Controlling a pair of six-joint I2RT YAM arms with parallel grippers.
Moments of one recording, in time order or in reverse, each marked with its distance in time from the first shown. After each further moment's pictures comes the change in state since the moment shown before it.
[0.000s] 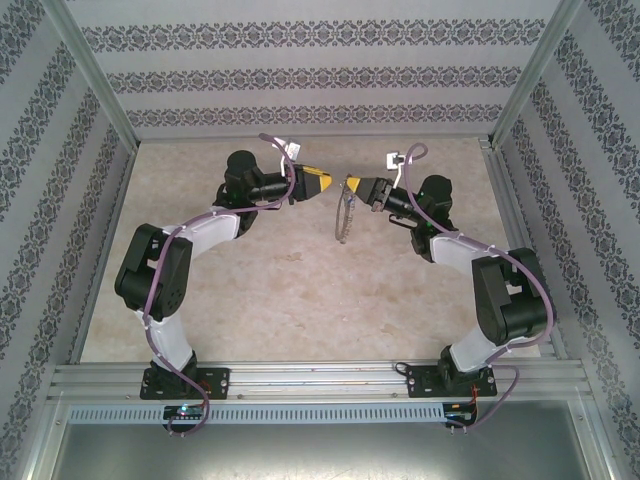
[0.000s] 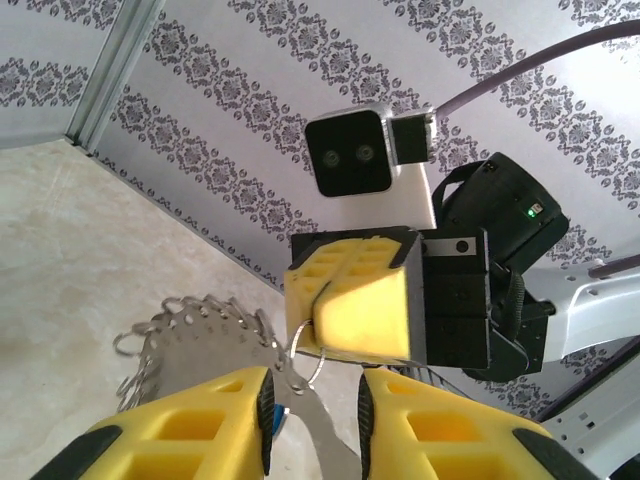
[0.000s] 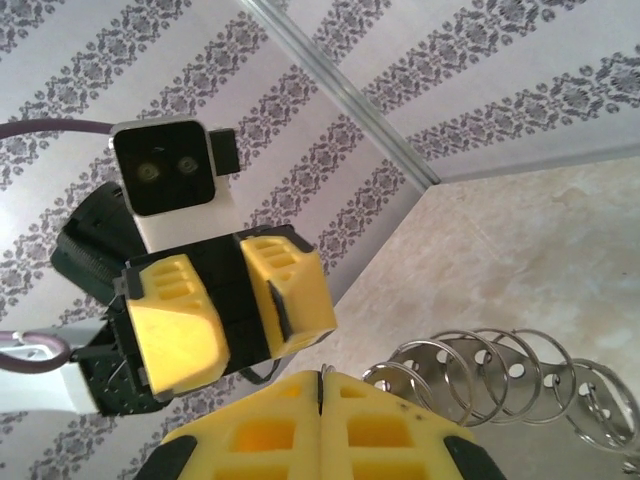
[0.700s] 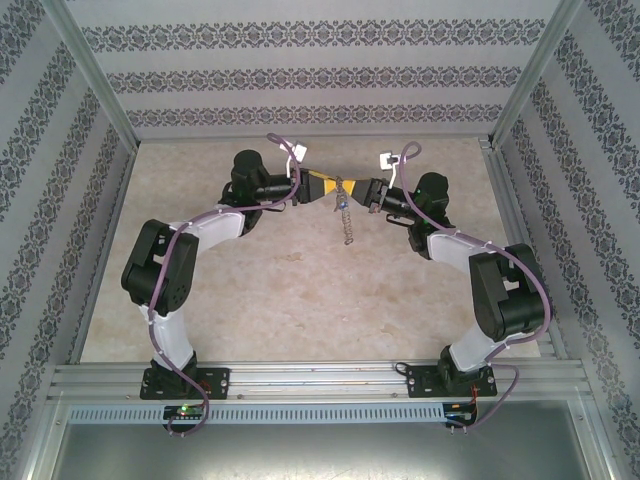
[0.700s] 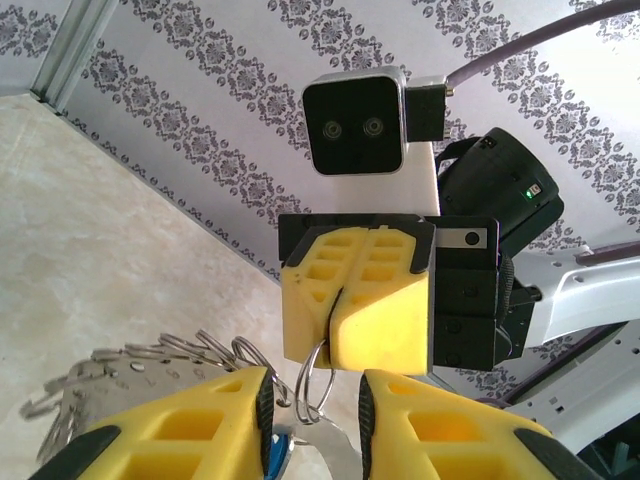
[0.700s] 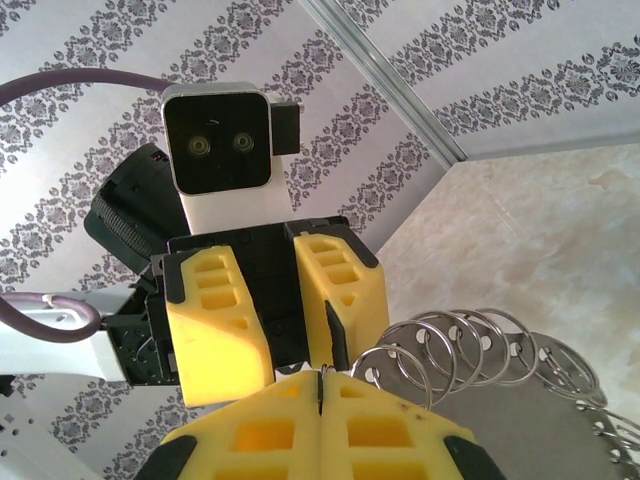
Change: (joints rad) left arm -0.015 0.048 0.034 -0.008 0.052 -0.048; right arm 0.008 0.028 0.021 -0.002 -0.050 -0.013
